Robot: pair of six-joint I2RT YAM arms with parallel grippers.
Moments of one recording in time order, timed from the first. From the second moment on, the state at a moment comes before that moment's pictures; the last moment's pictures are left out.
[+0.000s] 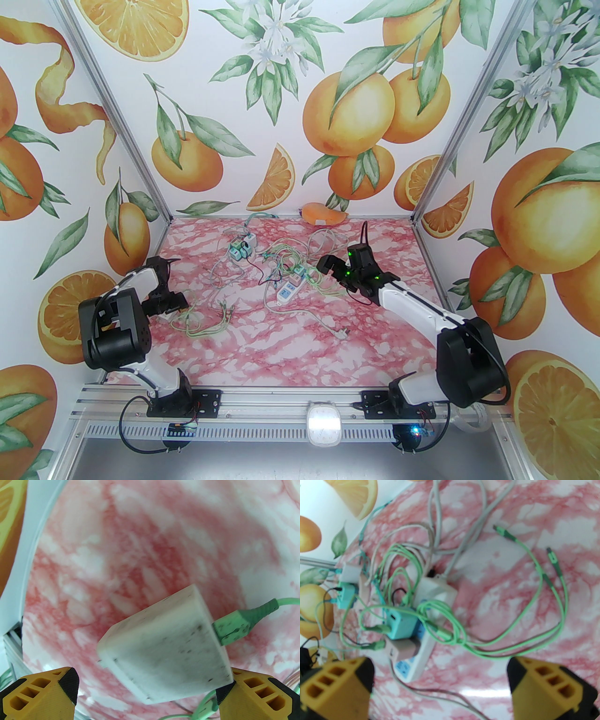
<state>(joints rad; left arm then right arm) 0.33 1.64 1.00 -0.89 -0.27 -0.32 0.35 1.47 0.92 -0.20 -0.16 0.80</state>
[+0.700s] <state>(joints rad) -0.08 1.18 1.10 -0.78 -0.22 -0.34 0.38 1.51 1.00 -0.22 -0.16 0.78</state>
